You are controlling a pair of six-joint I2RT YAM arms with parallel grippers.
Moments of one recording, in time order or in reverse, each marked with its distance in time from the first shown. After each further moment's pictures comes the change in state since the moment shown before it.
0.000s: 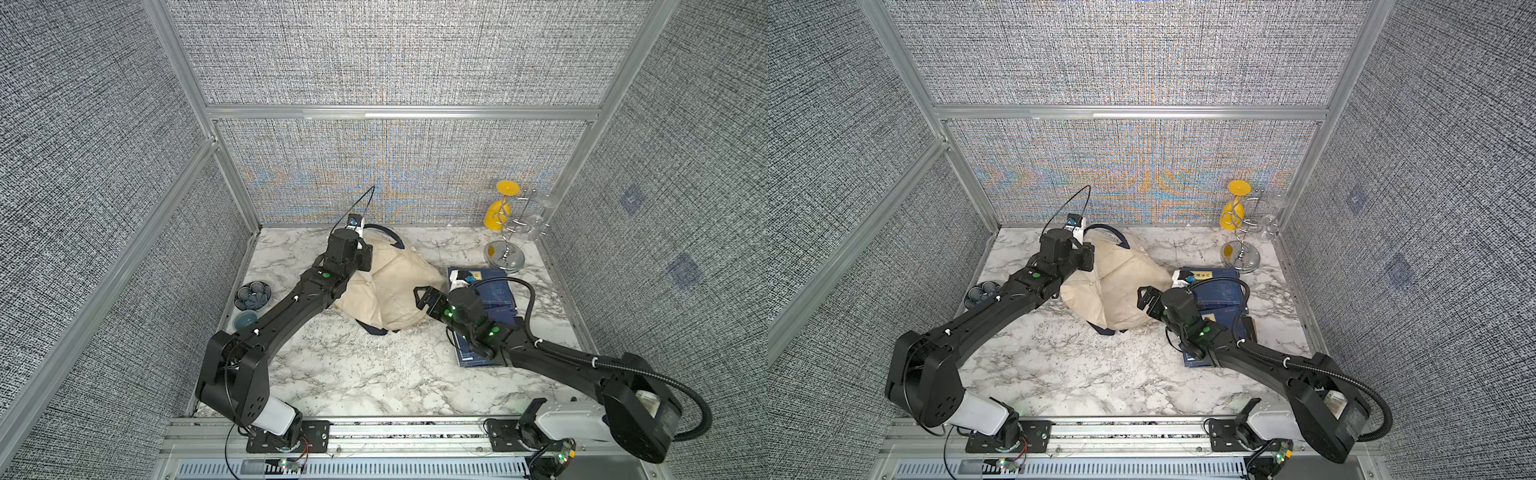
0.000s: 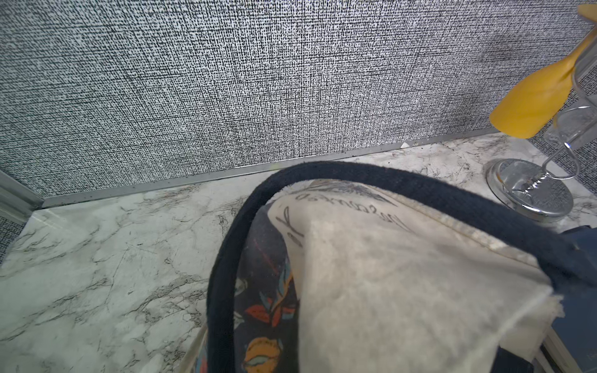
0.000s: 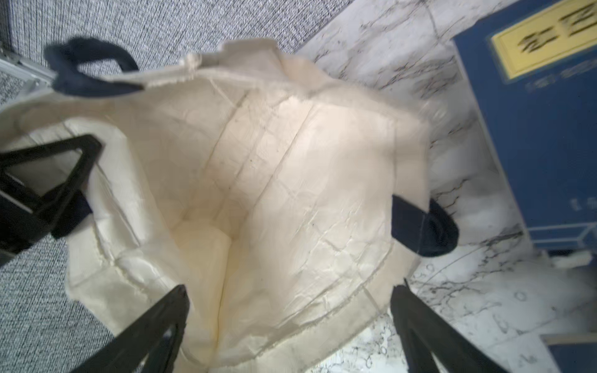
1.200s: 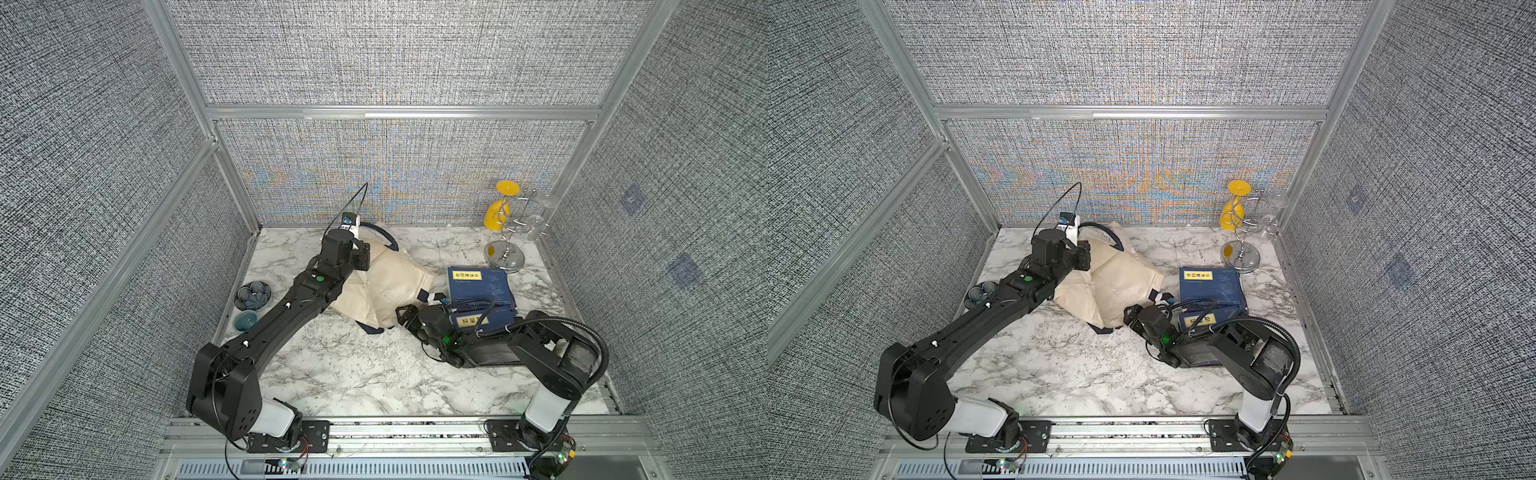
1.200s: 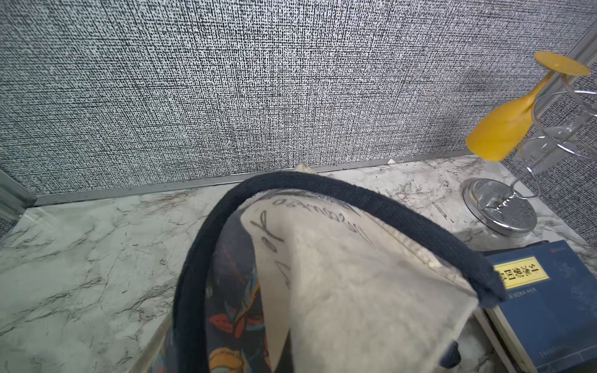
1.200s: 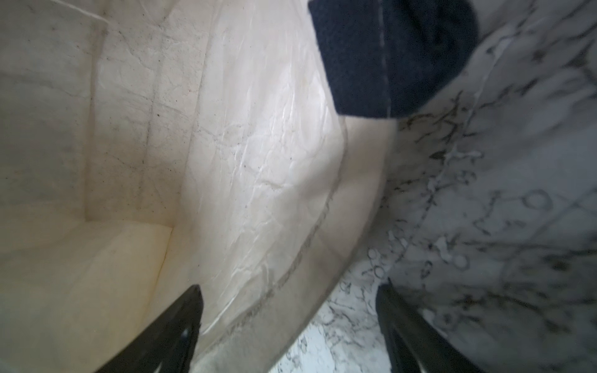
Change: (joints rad) left arm 0.000 -0.073 -0.021 -0.005 0.021 -0.048; right arm 0.050 0.459 -0.031 0.420 -0.023 0.270
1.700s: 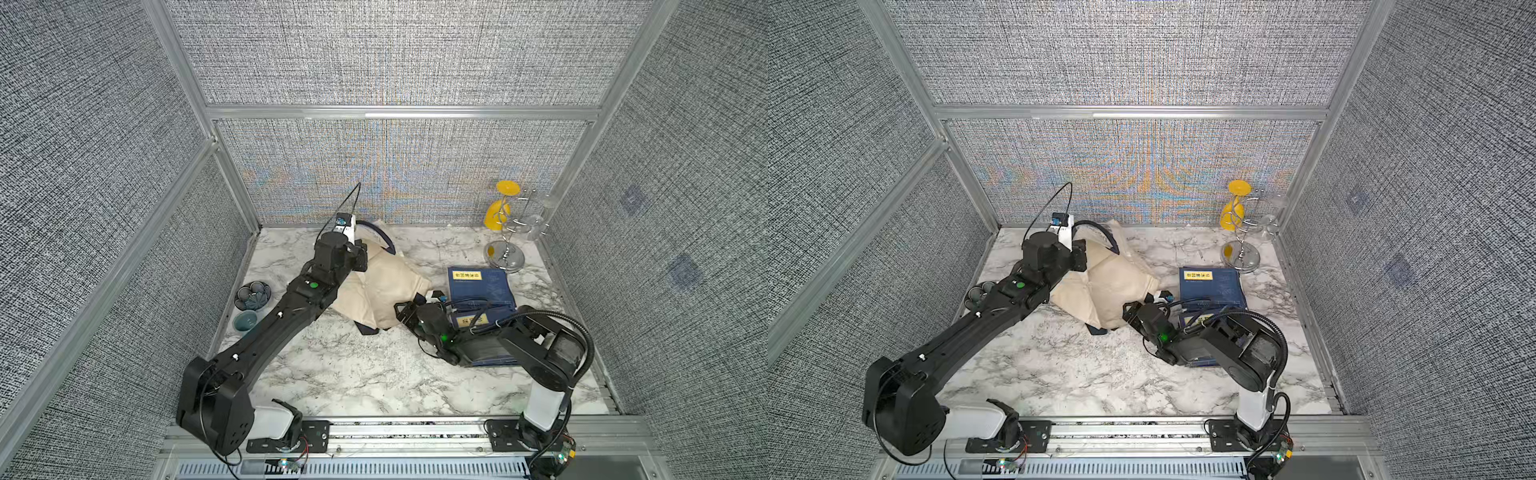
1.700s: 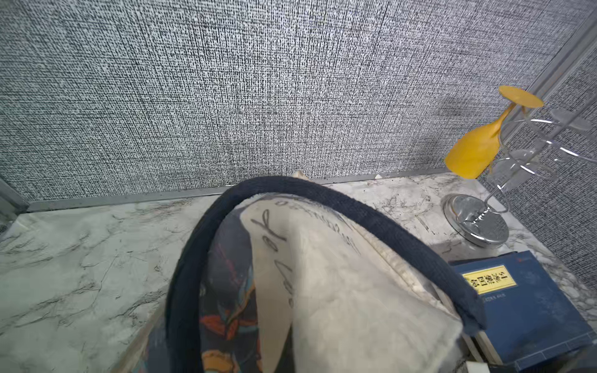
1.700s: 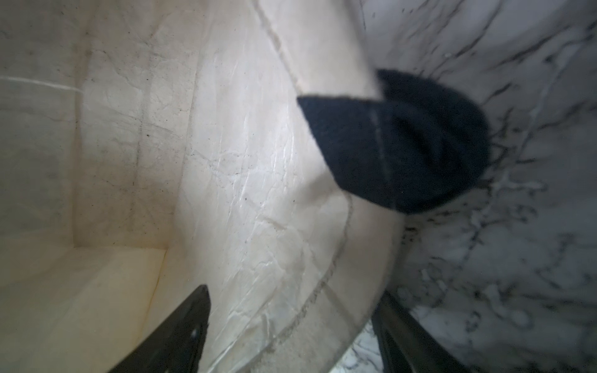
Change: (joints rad) left arm 0.000 -0.095 -0.061 0.057 0.018 -0.026; right arm -0.005 0.053 0.017 0.082 -0.005 0.028
